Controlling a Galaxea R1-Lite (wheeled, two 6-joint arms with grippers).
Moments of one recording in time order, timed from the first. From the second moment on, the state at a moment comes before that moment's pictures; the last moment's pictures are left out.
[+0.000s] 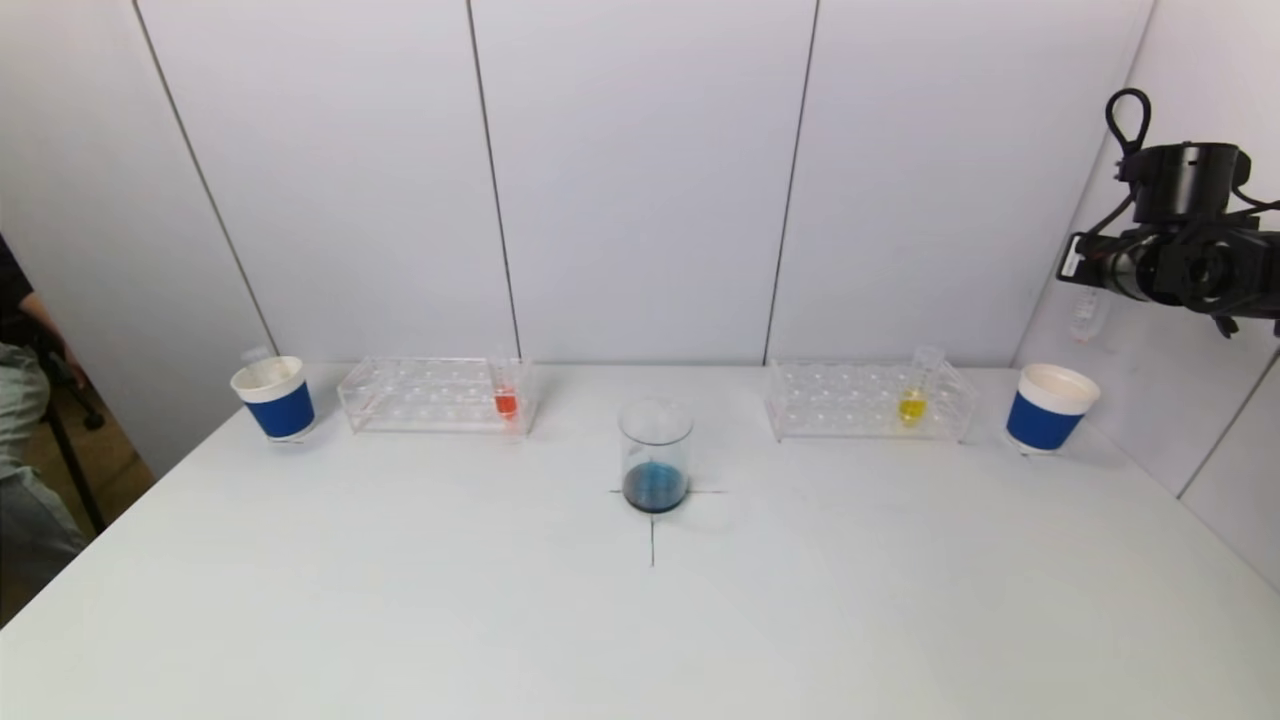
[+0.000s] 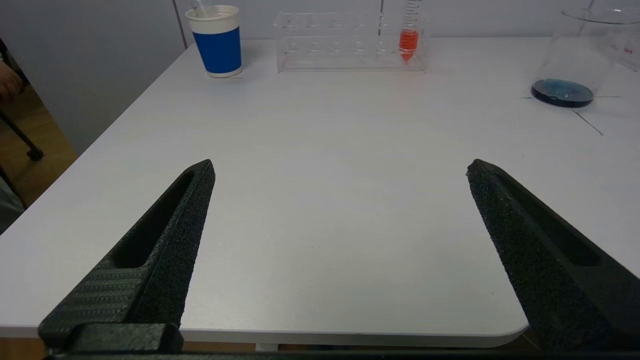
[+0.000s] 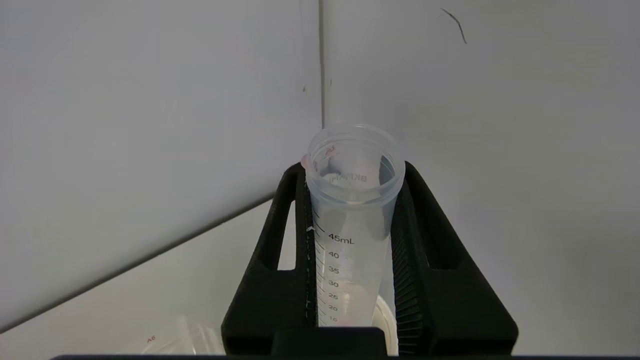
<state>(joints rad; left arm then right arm) 0.00 0.00 0.00 -0.01 0.00 -0.01 -0.19 2.19 -1.73 -0.12 -0.35 0.14</state>
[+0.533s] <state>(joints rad) 0.00 0.00 0.00 -0.01 0.00 -0.01 -0.19 2.26 -1.70 -0.18 -0.35 0.14</state>
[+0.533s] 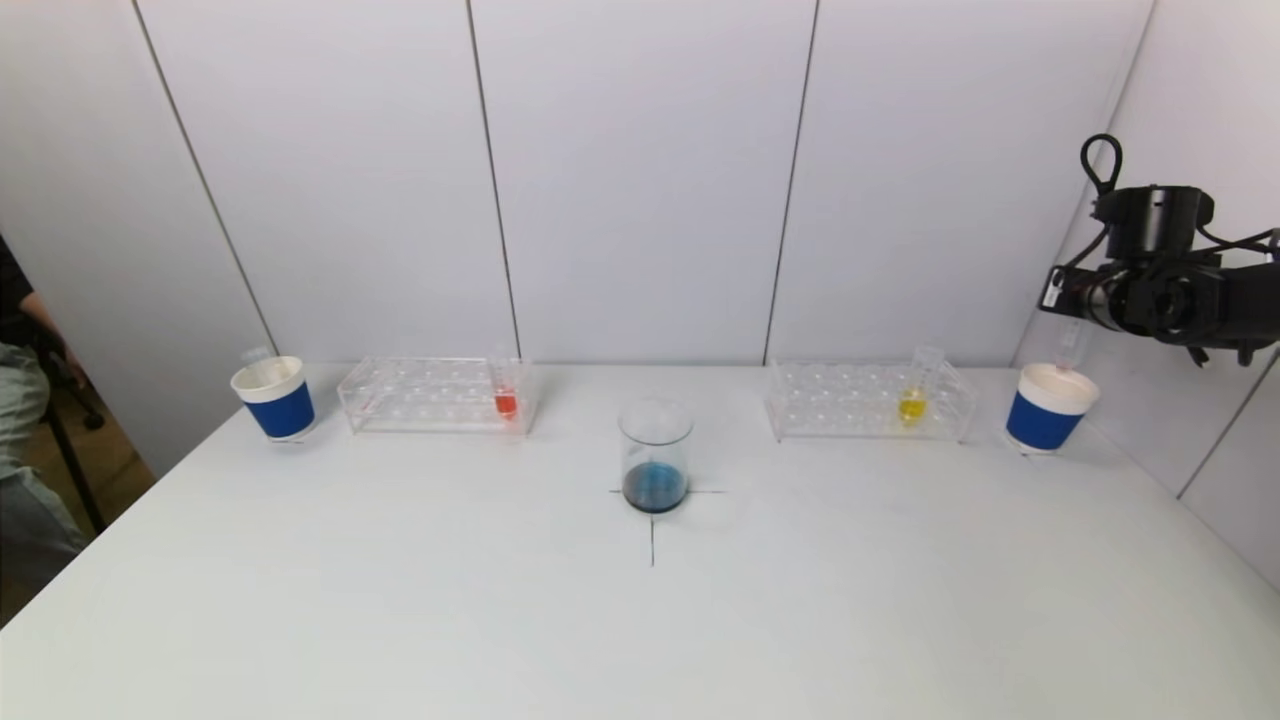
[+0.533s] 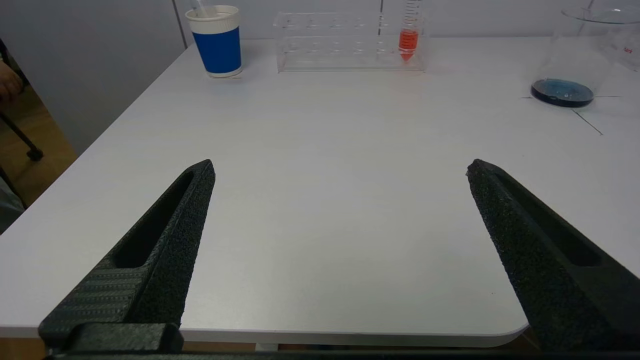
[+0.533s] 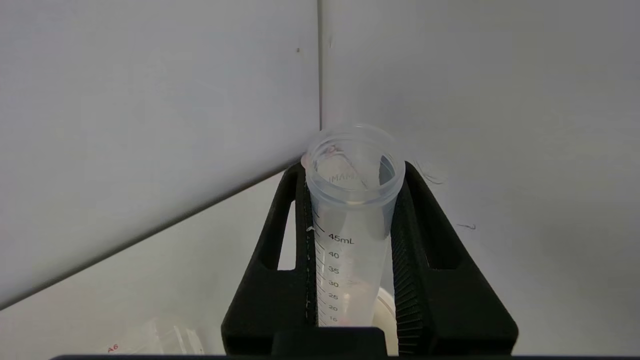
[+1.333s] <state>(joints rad) 0.00 0.00 0.00 -0.01 0.00 -0.01 -0.19 2.27 -1.52 -0.35 -0.35 0.14</state>
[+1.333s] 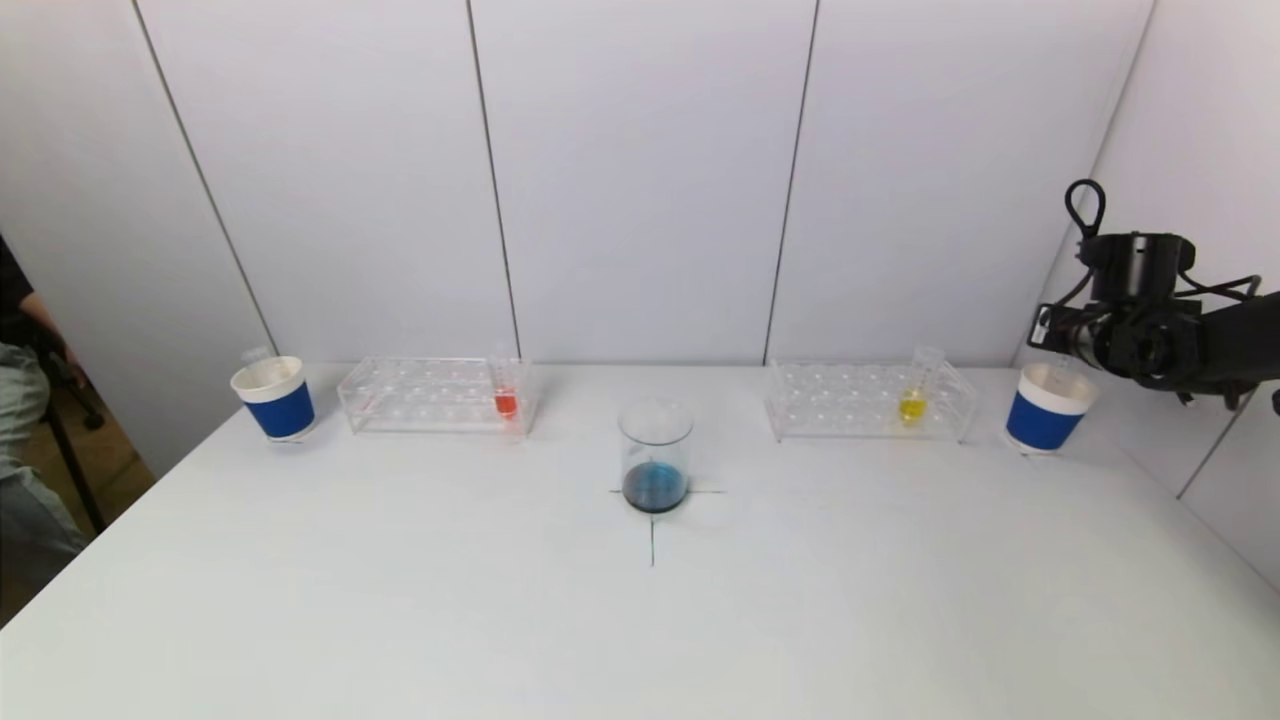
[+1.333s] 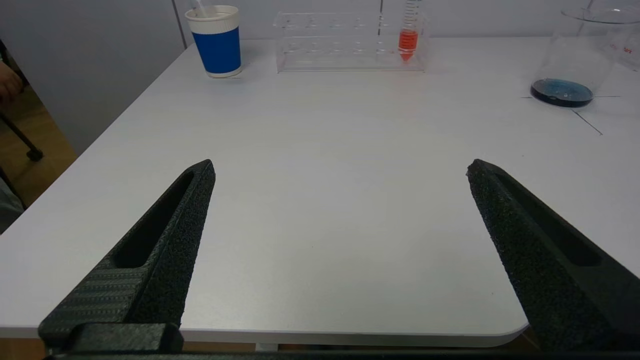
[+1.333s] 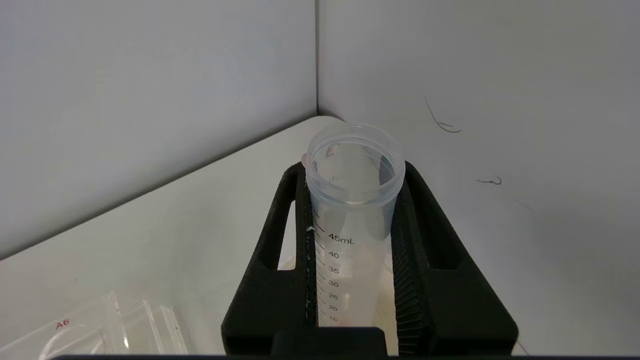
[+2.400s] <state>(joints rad) 0.00 0.00 0.00 -0.01 0.00 -0.01 -0.19 2.25 -1.44 -0.38 -0.35 0.14</state>
